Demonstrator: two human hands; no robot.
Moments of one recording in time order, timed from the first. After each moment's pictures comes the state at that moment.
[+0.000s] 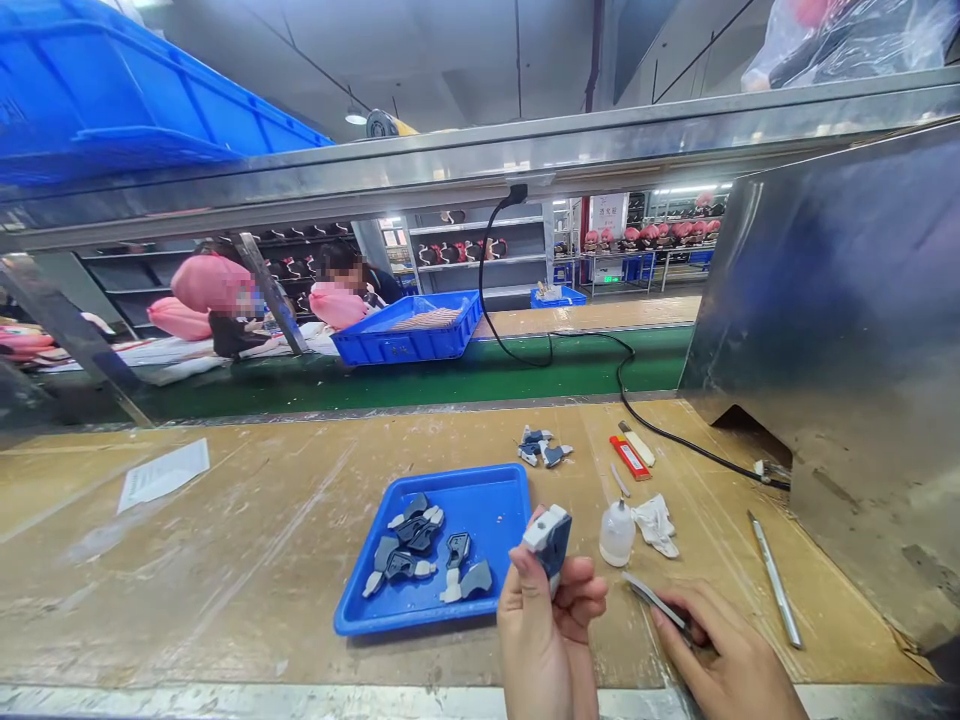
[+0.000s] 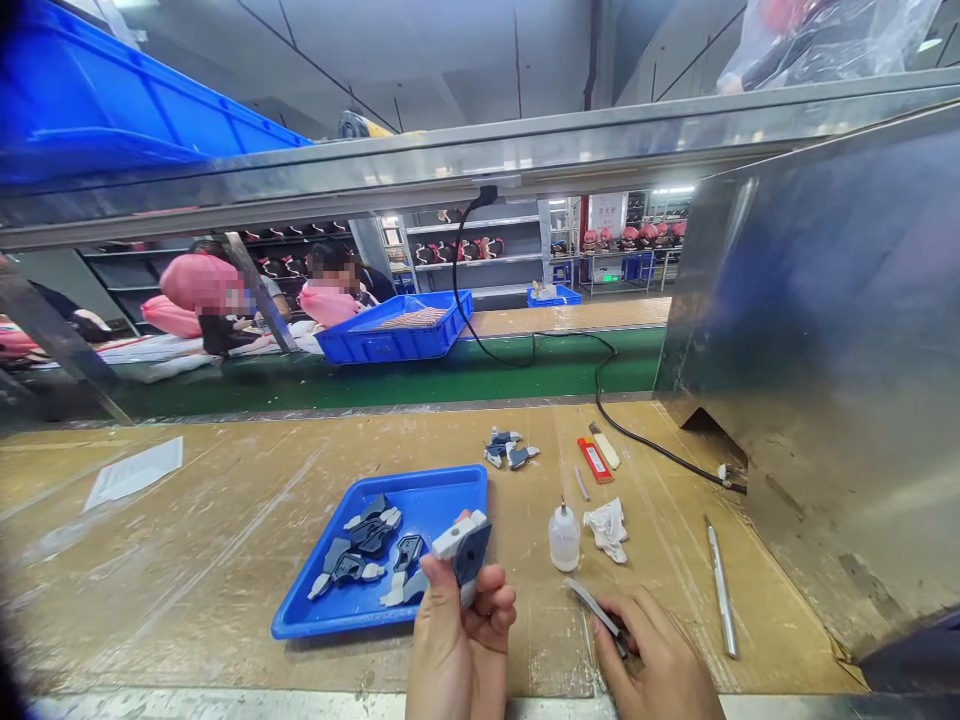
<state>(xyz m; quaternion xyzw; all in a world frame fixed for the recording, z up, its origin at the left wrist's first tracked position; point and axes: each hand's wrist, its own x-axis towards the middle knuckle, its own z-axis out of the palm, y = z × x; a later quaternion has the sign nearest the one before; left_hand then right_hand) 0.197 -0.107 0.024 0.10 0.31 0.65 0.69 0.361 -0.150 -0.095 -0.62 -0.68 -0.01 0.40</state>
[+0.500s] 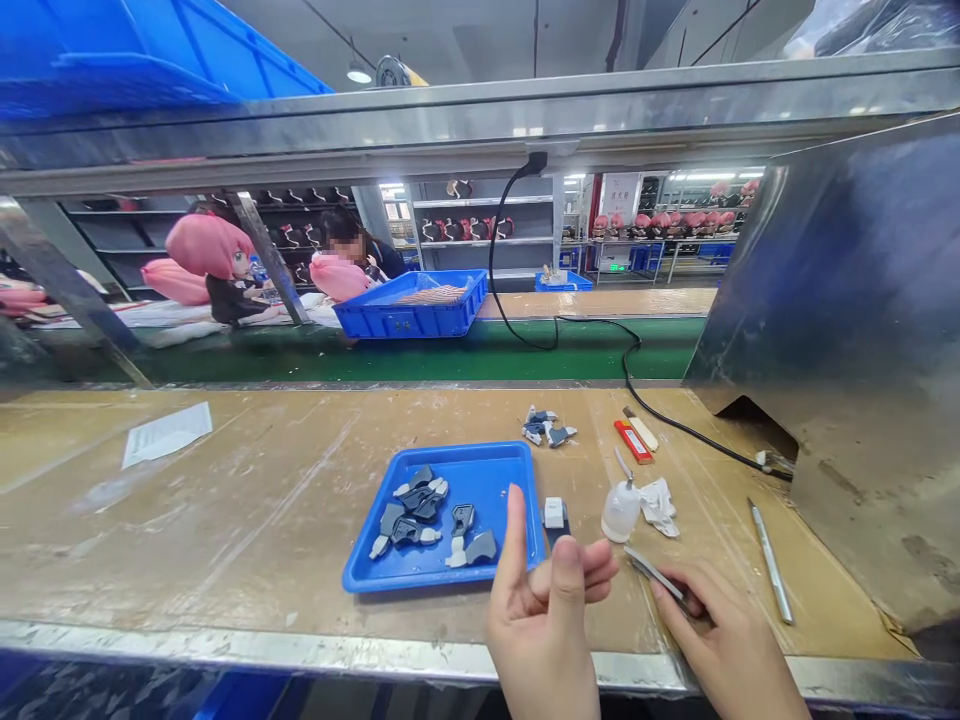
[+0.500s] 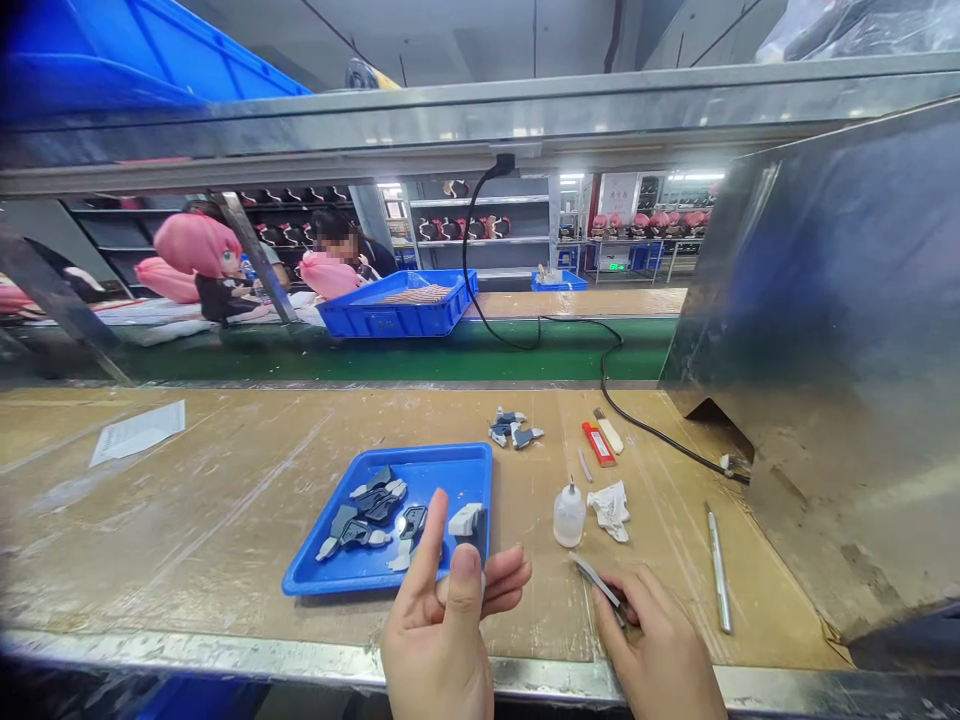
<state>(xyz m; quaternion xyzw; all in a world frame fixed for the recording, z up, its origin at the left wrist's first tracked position) 0.194 -0.129 0.042 0.24 0.42 0.68 0.55 0.364 -0.151 -0.093 -0.63 -0.67 -0.04 0.39</state>
